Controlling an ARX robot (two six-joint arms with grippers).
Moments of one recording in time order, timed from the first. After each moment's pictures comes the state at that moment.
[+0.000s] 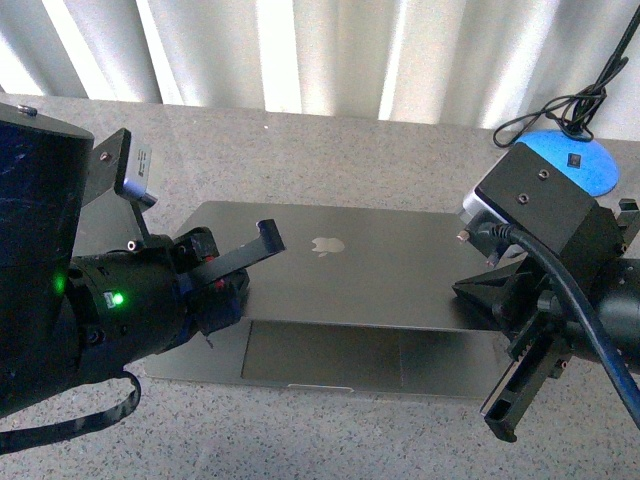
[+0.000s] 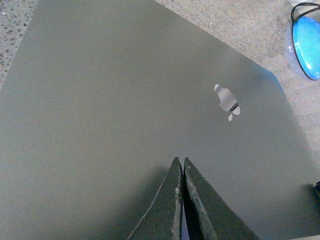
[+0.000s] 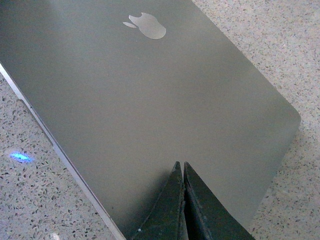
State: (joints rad) left arm -0.43 1.88 0.48 0.78 0.02 -0.71; right arm 0.30 1.86 0.47 0.67 -0.31 -0.49
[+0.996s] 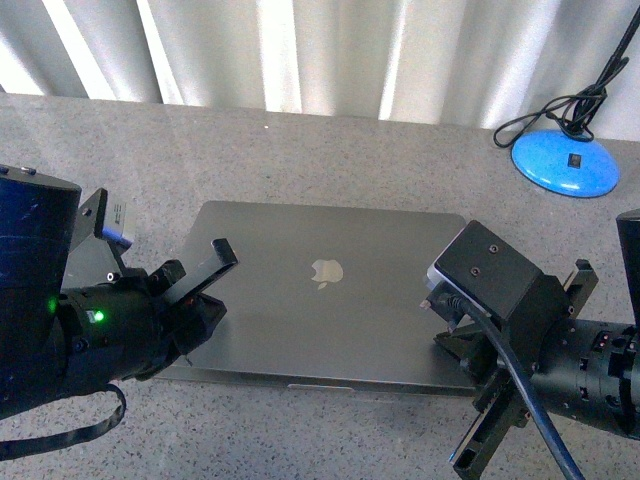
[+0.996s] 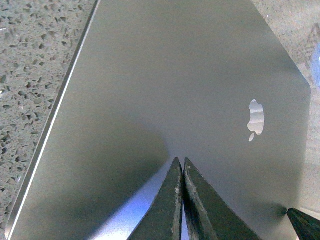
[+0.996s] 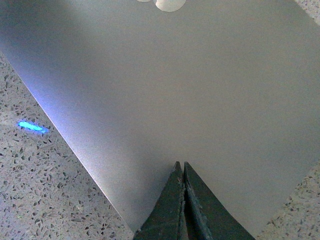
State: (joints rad) left arm -0.33 2.05 0.50 0.85 0.14 -0.84; right arm 0.35 2.04 0.47 0.76 -0.27 -0.46
